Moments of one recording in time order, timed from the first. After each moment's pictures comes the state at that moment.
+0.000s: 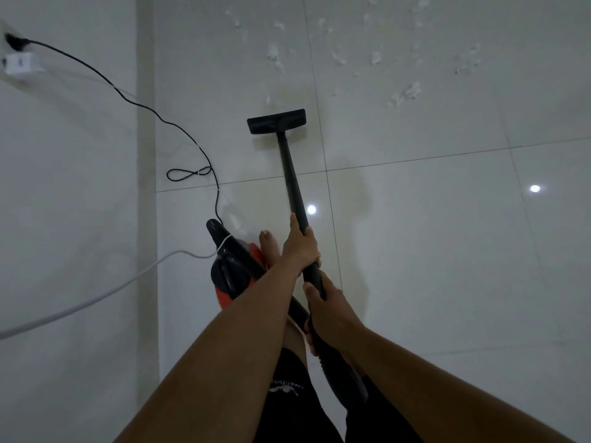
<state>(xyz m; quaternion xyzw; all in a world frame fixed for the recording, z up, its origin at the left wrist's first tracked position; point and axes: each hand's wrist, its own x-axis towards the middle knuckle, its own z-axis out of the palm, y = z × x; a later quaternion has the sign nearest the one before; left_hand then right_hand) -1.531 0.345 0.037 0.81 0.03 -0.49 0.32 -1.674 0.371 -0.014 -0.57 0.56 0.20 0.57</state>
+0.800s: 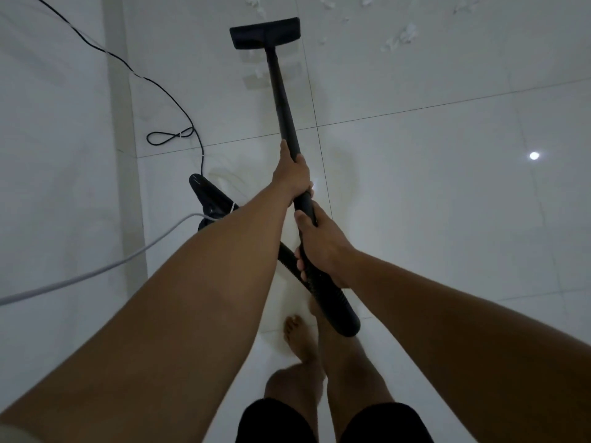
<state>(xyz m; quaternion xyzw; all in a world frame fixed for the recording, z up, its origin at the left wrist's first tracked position) -1.534 0.336 -0.030 0.79 0.02 -0.46 0.40 -1.675 0.345 0.045 -0.51 0.47 0.17 0.70</state>
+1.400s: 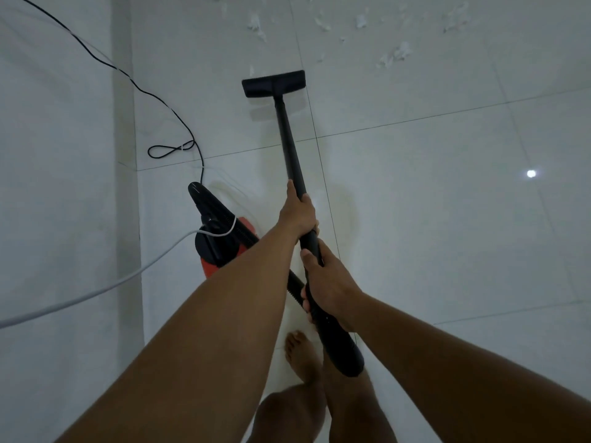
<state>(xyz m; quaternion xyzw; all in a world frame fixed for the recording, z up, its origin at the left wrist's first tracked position) -1.595 0.387 -0.086 0.78 0.01 -0.48 0.40 -1.735 0.406 -0.023 -0.57 0.49 0.21 0.62</state>
